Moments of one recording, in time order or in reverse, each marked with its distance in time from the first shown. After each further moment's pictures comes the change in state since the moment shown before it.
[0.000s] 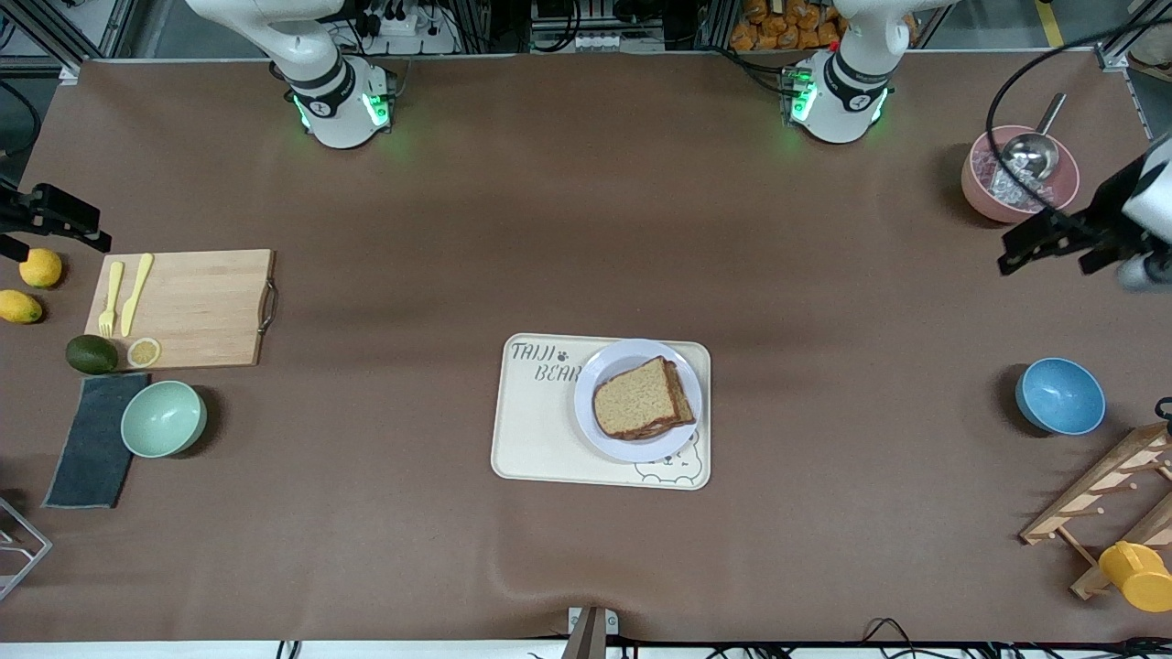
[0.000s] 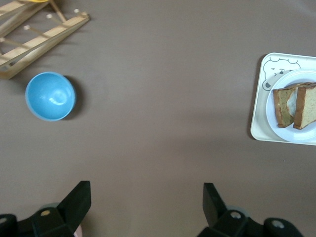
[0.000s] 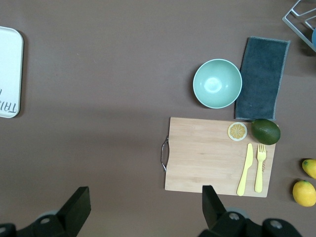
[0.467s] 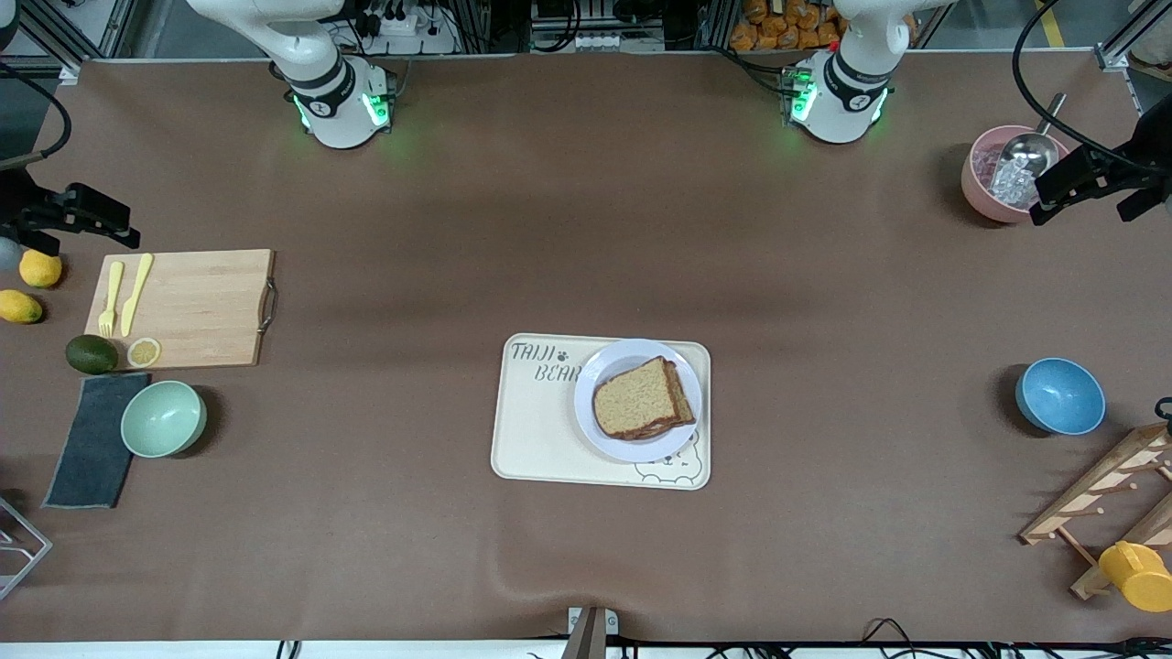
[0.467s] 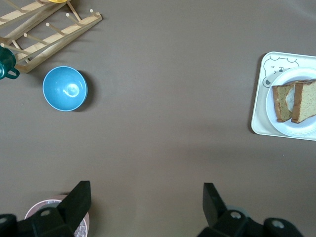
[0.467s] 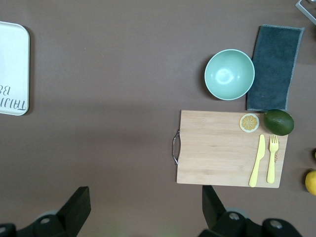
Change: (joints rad) left arm 0.011 -0.066 -0.003 -0.002 0.000 -0.042 0.000; right arm -0.033 0.000 0.086 0.000 0.000 -0.032 0.082
